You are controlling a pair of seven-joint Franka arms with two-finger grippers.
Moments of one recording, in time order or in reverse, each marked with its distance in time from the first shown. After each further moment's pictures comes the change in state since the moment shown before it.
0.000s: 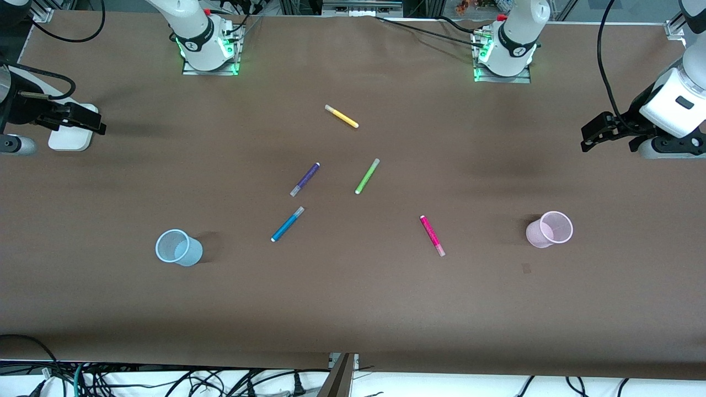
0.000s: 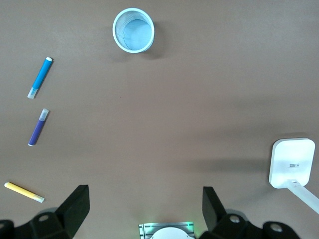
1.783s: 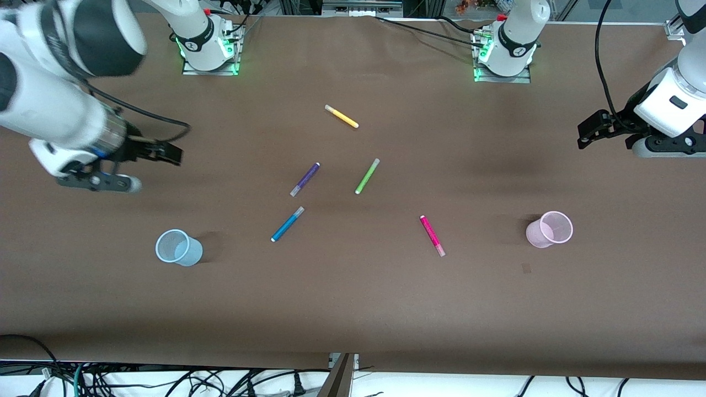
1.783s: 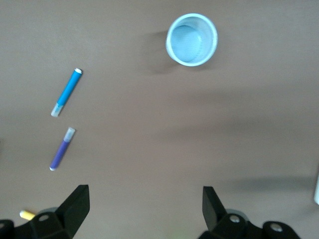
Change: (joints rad) left arm 0.000 0.001 -0.007 0.000 0.000 -0.026 0.000; right arm 0.221 0.182 0.014 0.006 0.002 0.172 0.248
